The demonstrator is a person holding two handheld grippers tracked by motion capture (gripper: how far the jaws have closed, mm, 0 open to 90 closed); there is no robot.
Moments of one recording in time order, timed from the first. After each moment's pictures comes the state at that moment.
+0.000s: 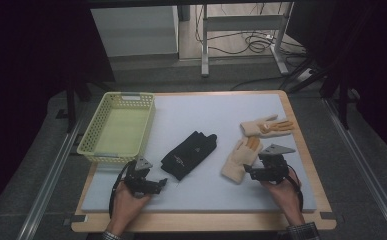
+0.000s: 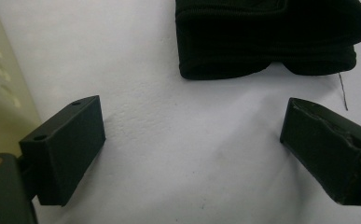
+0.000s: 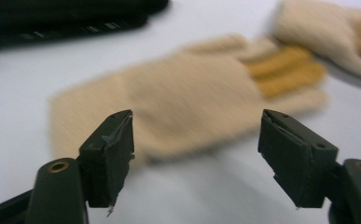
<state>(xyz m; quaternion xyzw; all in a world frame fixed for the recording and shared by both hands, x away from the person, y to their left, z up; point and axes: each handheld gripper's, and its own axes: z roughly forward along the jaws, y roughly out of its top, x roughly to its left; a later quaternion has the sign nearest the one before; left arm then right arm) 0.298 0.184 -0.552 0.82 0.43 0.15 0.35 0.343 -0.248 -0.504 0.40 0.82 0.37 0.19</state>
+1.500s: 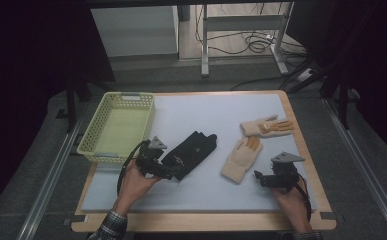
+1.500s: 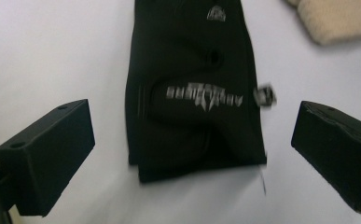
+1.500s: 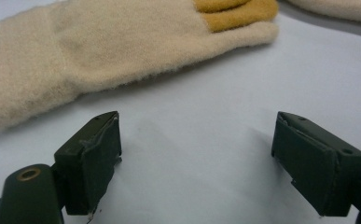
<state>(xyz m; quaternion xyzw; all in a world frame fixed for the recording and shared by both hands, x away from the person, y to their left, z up) 0.338 0.143 -0.488 0.85 0.38 0.11 0.35 0.336 -0.282 -0.531 0.42 0.81 0.34 0.21</state>
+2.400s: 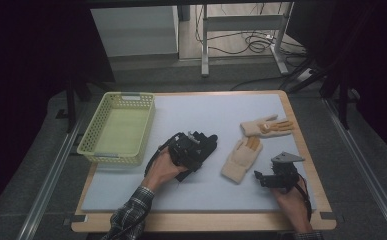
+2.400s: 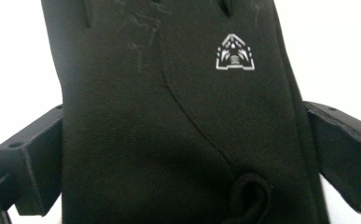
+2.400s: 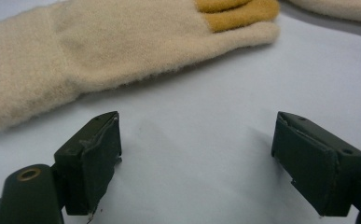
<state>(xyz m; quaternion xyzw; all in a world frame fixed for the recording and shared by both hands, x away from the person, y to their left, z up) 0.404 0.066 -0.527 0.91 0.33 0.09 0.25 0.336 -0.282 -0.531 0.42 0.81 0.34 0.21</state>
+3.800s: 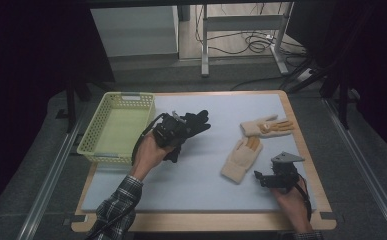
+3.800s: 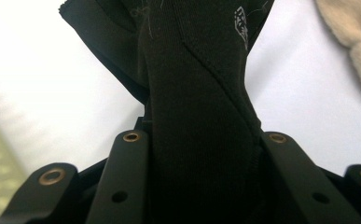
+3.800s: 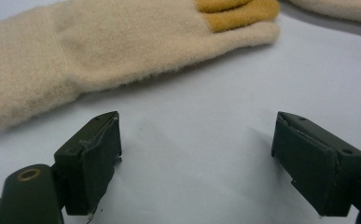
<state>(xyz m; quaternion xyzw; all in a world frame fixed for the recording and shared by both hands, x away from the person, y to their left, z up) 0.407 0.110 -0.443 0.88 0.38 0.14 0.26 0.336 -0.282 -0.531 0.42 0.81 0.34 0.21</state>
